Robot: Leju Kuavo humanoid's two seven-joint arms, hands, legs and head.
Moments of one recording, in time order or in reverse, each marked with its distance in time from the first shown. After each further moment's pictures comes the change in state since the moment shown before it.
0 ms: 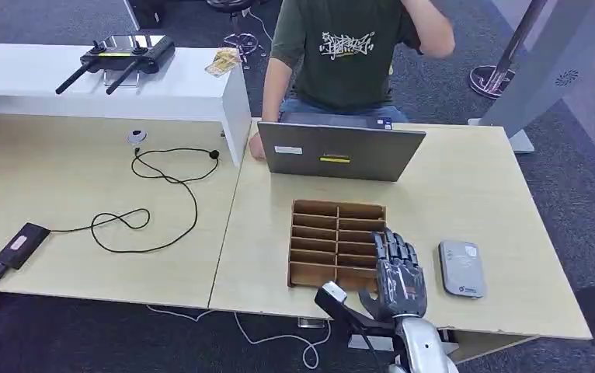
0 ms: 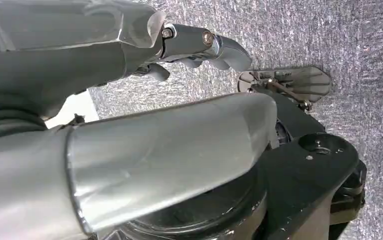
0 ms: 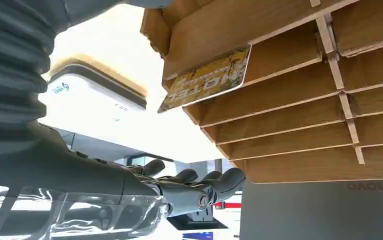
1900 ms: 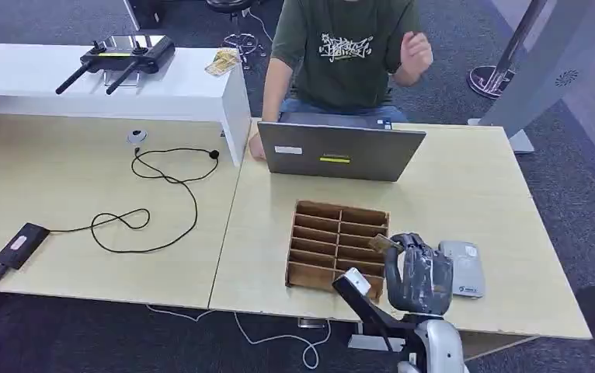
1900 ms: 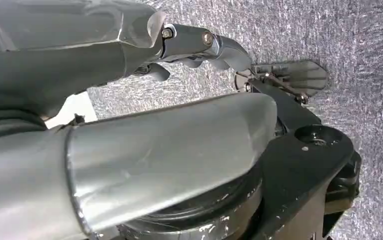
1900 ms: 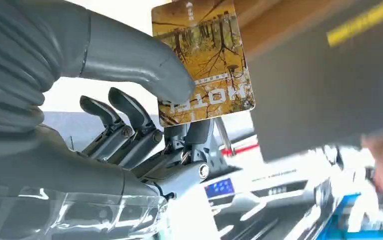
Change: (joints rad) left arm 0.001 -0.011 -0.001 0.002 0.014 0.000 -0.008; right arm 0.022 0.000 -0.047 -0.095 -0.074 -0.313 -0.061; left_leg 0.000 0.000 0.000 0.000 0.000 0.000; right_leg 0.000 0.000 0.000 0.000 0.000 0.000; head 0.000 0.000
